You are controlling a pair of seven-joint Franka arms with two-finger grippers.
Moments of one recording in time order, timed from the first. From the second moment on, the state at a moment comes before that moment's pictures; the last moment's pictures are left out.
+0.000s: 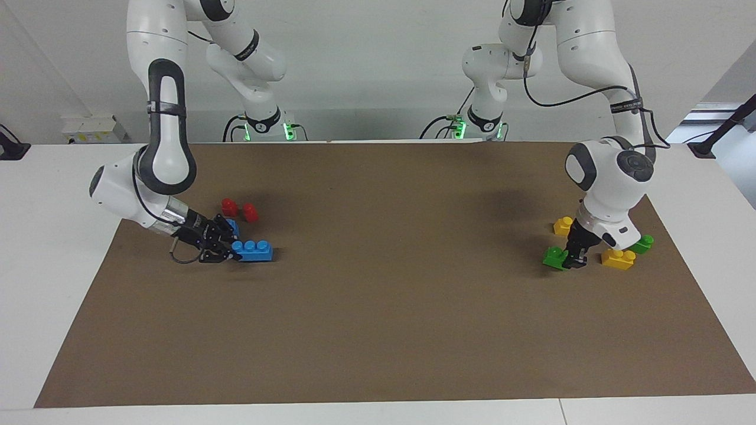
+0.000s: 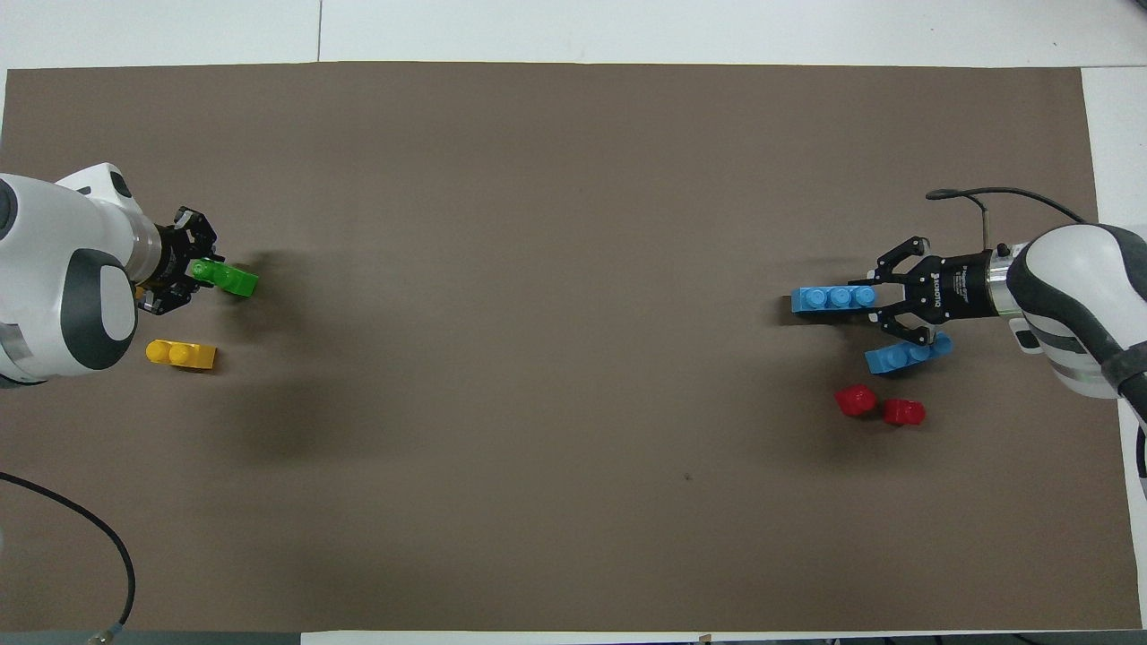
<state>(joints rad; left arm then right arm) -0.03 0.33 0.10 -1.93 -0.02 2.37 -1.03 -0.27 0.30 0.08 -2.06 0.74 2.13 0.86</state>
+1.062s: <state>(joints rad) -0.04 0.34 0.09 -1.90 -0.02 2.35 -0.91 -0.28 0.29 0.08 -2.04 0.74 2.12 0.87</state>
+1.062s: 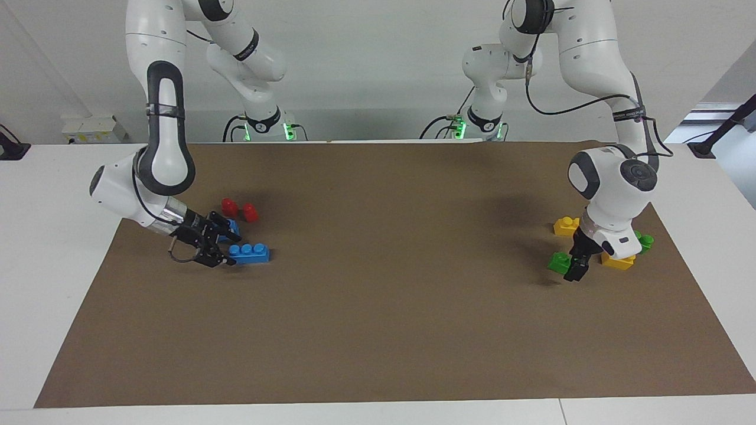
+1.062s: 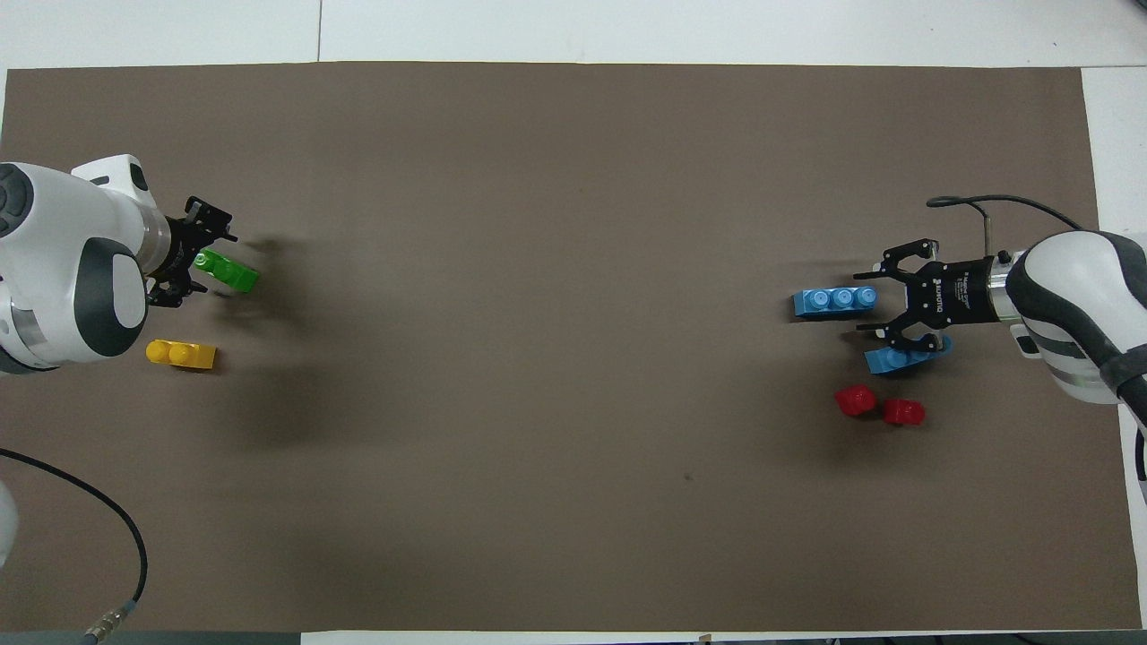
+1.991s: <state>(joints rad) -0.07 0.07 0.08 -1.88 0.02 2.00 -0.42 -0.23 -0.05 0.10 -1.76 0.26 1.69 0.62</state>
